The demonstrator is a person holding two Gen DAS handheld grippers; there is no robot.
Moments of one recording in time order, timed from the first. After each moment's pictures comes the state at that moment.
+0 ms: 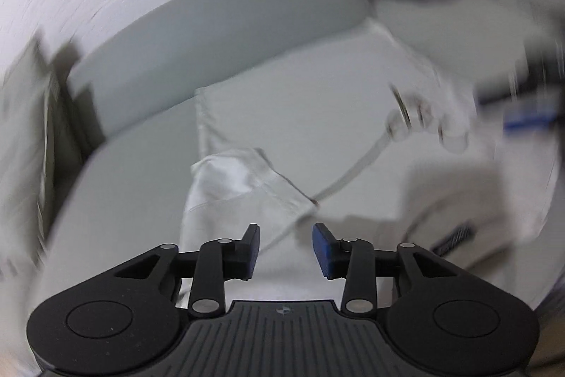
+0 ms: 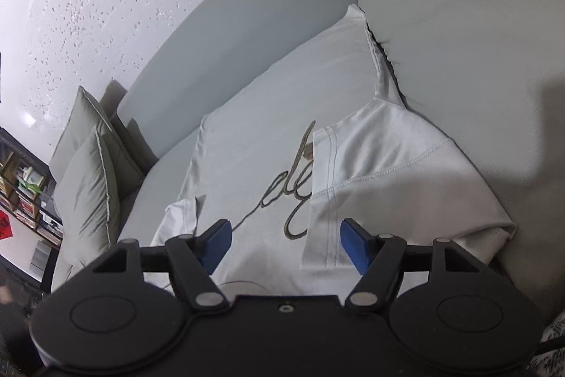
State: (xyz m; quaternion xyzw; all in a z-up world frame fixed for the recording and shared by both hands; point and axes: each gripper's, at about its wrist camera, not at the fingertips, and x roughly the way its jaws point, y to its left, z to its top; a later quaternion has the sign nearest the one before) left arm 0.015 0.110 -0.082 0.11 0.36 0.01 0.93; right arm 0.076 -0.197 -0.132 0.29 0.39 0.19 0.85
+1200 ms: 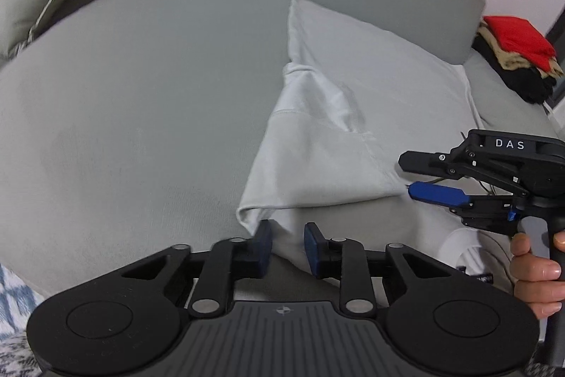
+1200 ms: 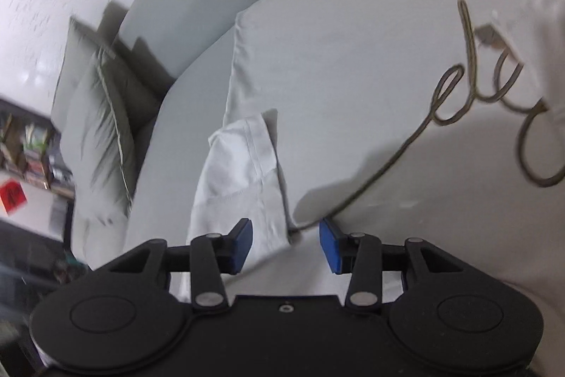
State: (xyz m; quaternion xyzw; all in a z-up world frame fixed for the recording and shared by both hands) left arm 0.021 0.221 -0.116 -0.17 0.45 0.04 0.88; right arm 0.133 -0.036 -0.157 0.29 0.53 0.23 0.76
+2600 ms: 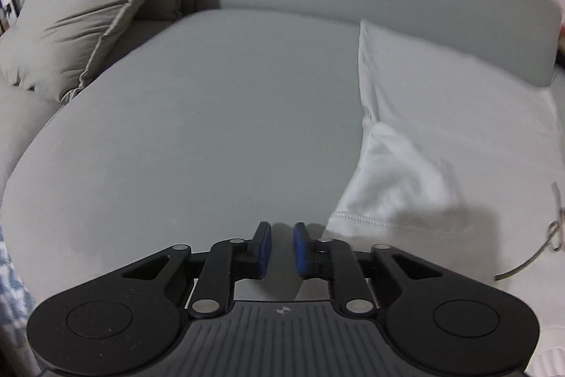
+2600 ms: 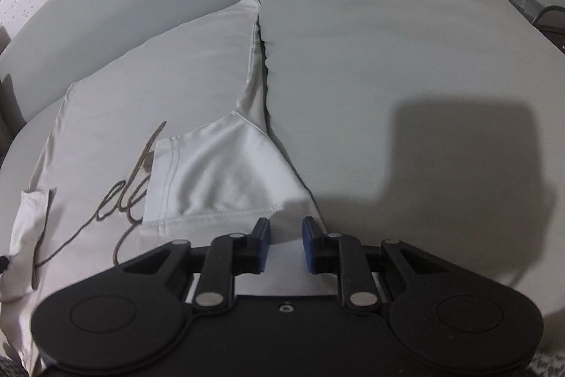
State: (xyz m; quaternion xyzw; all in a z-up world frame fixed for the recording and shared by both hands) left arm 0.085 0.210 -0.113 -0.10 0.42 0.18 0.89; right arm 0.132 -0.219 -0.136 0.12 0.47 0.02 0.87
